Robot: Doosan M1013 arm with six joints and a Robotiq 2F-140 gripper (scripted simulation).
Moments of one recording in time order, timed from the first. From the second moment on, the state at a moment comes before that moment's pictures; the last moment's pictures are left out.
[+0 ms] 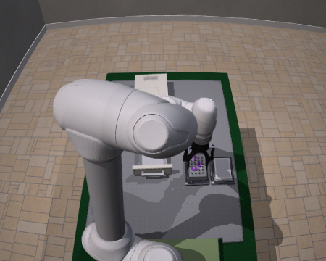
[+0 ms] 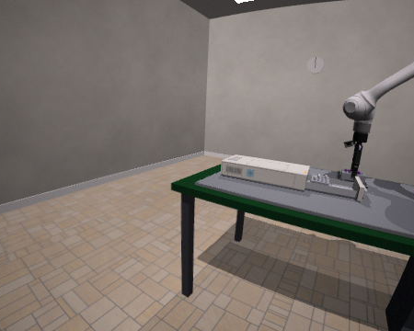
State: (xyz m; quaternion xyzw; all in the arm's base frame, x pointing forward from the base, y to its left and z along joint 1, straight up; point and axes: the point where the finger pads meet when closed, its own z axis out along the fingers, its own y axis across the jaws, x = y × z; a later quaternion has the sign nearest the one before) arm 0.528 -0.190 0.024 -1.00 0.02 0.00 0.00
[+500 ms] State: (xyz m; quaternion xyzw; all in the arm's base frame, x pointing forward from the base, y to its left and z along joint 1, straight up) arm 0.528 -0.190 0.022 -1.00 0.02 0.00 0.00
